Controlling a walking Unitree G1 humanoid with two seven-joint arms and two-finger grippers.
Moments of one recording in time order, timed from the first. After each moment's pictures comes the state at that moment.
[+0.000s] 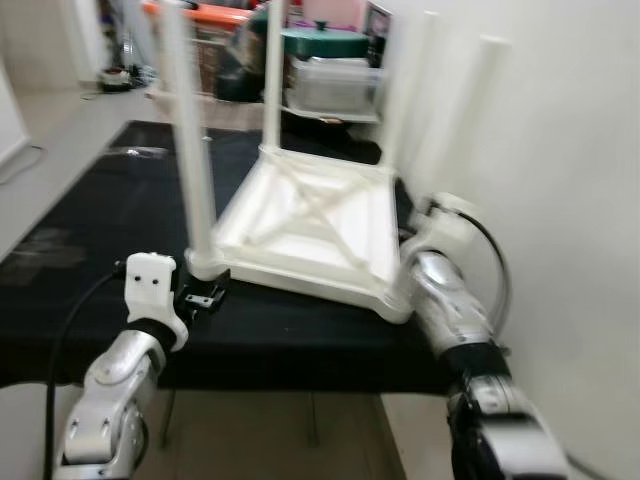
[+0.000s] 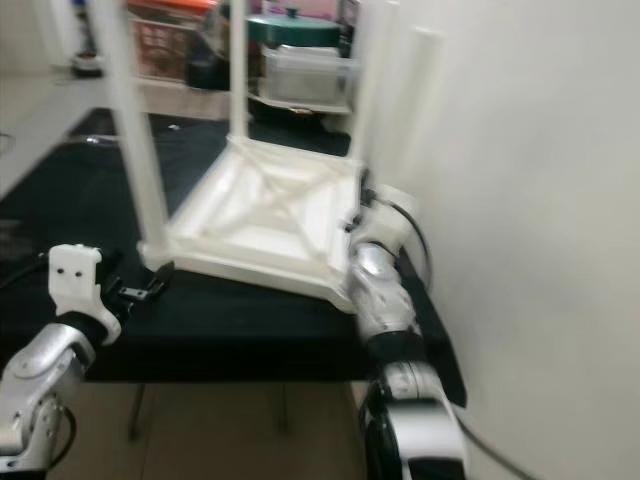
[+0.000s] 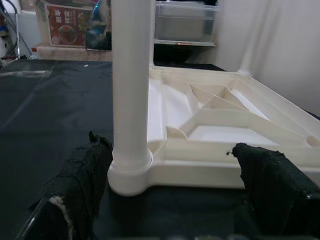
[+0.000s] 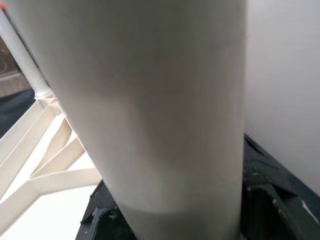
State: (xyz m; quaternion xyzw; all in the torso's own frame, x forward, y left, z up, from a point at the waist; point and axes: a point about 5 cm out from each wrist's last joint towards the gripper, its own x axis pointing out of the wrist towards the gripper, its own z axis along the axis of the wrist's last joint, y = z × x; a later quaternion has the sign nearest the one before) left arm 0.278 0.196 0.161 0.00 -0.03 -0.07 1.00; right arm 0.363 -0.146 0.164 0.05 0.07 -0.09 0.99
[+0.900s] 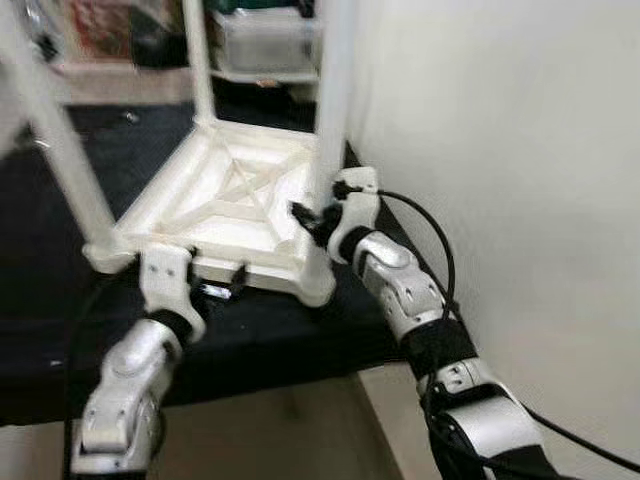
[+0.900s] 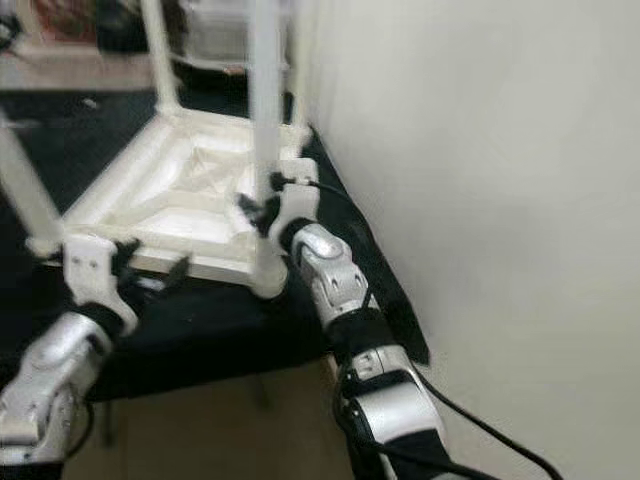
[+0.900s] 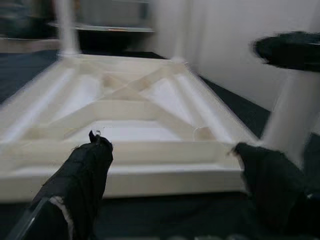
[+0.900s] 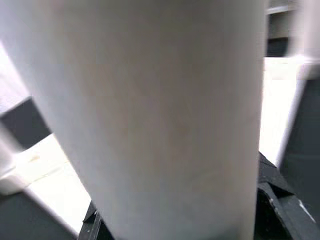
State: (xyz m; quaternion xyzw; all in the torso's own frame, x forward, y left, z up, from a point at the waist) left arm 0.279 0.180 0.160 -0.02 -0.03 -0.10 0.99; right arm 0.384 -0.077 0.179 0.01 0.05 0.16 0.99
